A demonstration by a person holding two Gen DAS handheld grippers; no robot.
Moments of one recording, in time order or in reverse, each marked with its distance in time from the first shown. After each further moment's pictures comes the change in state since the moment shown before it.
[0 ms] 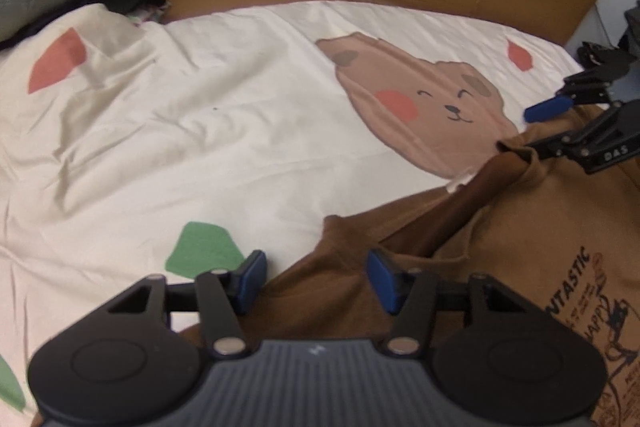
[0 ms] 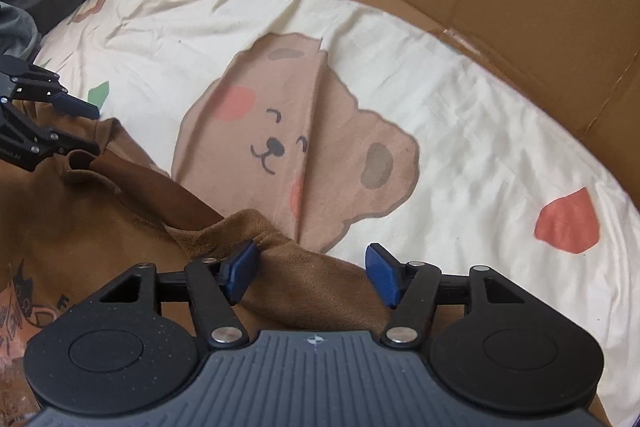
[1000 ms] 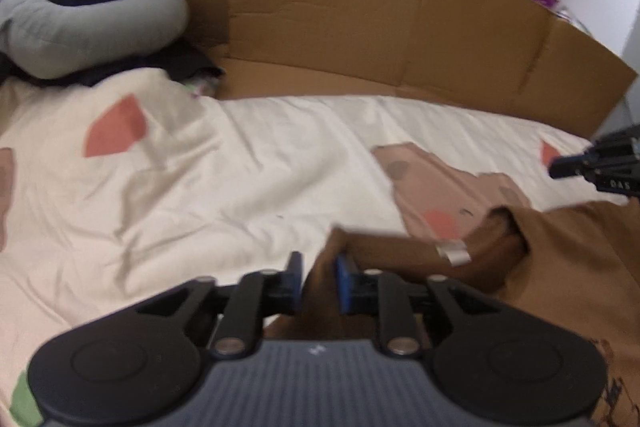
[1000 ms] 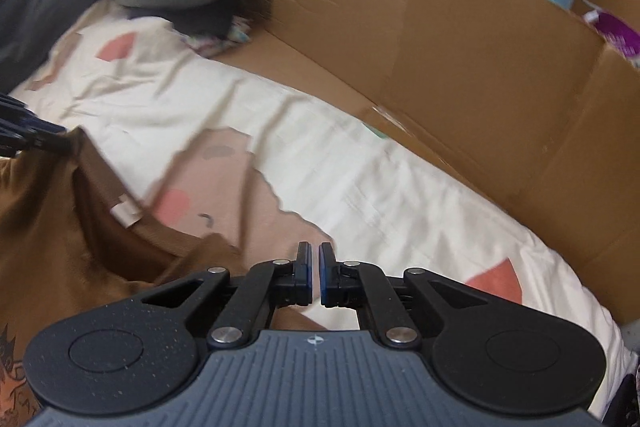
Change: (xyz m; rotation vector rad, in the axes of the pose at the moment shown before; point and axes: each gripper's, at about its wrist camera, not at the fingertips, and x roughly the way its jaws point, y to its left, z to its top) left arm -0.032 0.037 0.042 -0.115 -0.210 0.104; right arm -0.030 -0.029 0.041 0.056 -0.163 -0.162
